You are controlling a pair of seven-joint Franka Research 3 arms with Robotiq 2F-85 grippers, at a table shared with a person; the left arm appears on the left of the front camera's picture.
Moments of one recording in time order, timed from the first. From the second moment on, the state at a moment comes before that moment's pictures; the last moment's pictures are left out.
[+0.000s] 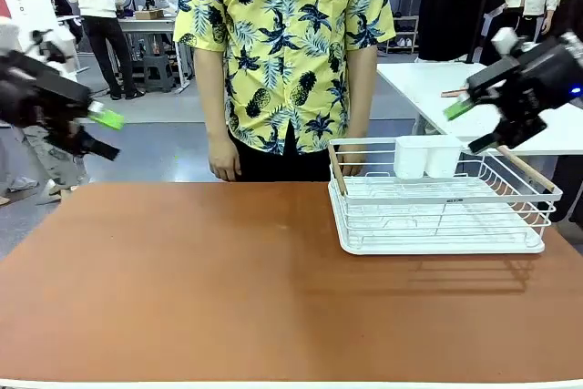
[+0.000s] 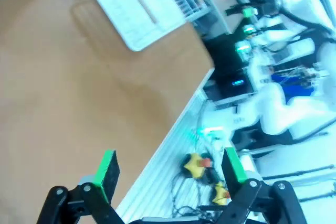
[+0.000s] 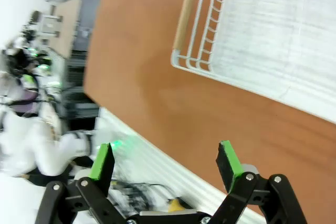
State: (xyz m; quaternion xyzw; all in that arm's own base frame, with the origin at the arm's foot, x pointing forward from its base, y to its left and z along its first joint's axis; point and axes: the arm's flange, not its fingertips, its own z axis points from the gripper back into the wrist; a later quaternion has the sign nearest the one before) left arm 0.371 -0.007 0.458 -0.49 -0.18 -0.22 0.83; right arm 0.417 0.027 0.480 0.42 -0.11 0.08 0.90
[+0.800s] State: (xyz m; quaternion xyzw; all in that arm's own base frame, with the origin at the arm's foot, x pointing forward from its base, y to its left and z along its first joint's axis) left arm 0.294 0.166 0.455 -0.64 -0.18 -0.04 0.74; right arm 0.382 -0.144 0.467 0.57 -0.12 -0.08 0.81
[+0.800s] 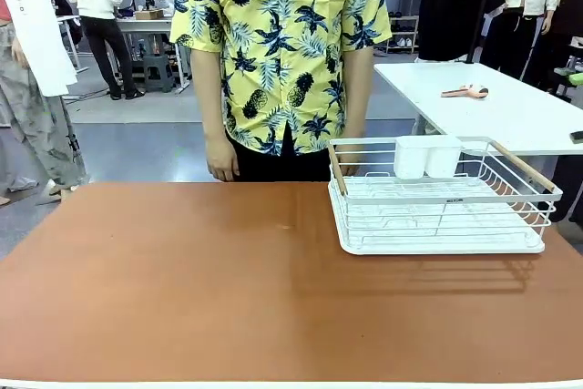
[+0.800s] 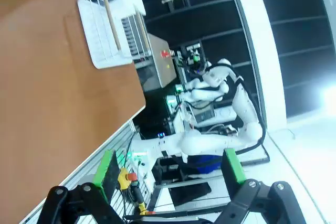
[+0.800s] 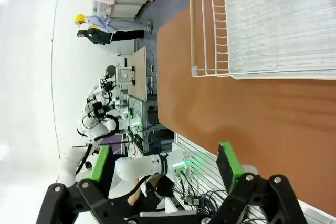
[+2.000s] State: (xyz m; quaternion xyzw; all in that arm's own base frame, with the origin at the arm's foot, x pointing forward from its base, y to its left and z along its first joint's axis) left arm 0.291 0.208 0.443 -0.62 -0.20 -0.01 0.76; right arm 0.376 -0.186 0.464 0.58 -0.14 -0.12 0.80
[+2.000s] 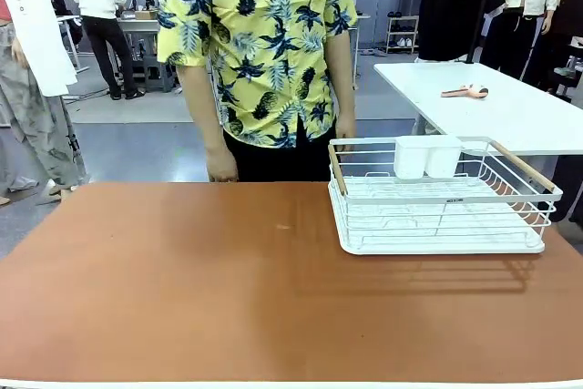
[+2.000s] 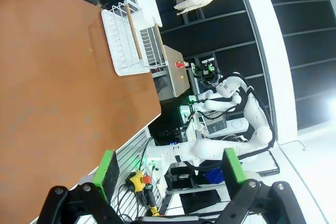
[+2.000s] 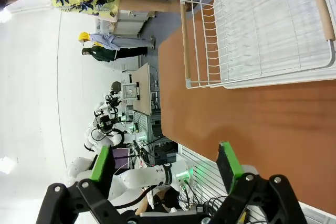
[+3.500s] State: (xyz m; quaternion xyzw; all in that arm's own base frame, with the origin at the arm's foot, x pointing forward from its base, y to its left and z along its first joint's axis) left arm 0.291 0.208 0.443 -0.62 -0.20 -0.01 0.76; right arm 0.376 -0.186 0.464 0.58 -0.14 -0.12 0.80
